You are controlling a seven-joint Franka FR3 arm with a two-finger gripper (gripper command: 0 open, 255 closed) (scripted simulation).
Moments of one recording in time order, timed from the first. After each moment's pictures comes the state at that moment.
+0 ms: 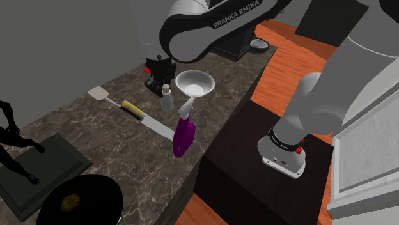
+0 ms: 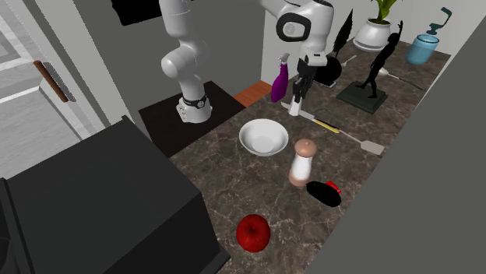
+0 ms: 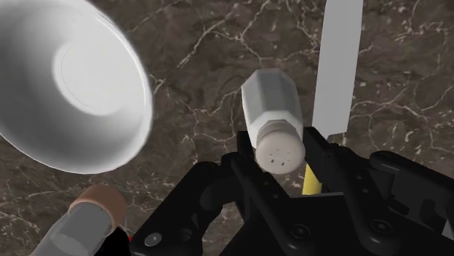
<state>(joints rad) 0.31 -0.04 0.26 -2.17 -0.13 2.12 0.48</state>
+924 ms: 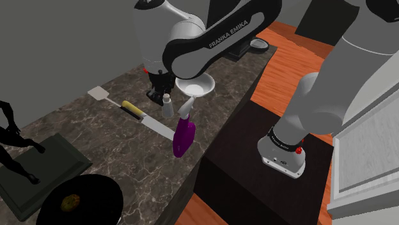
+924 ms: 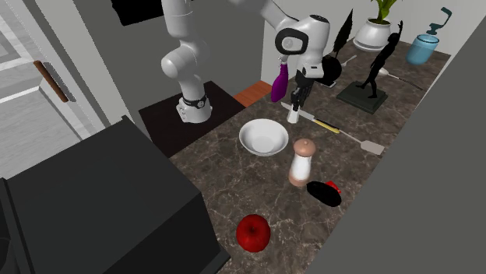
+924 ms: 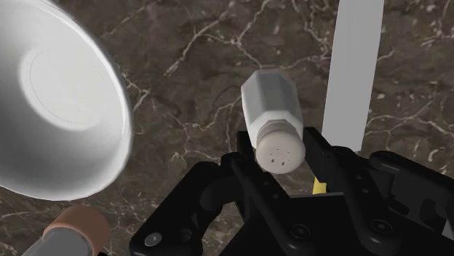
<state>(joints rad) 0.31 0.02 0.26 -2.22 -0.16 2.23 0.51</state>
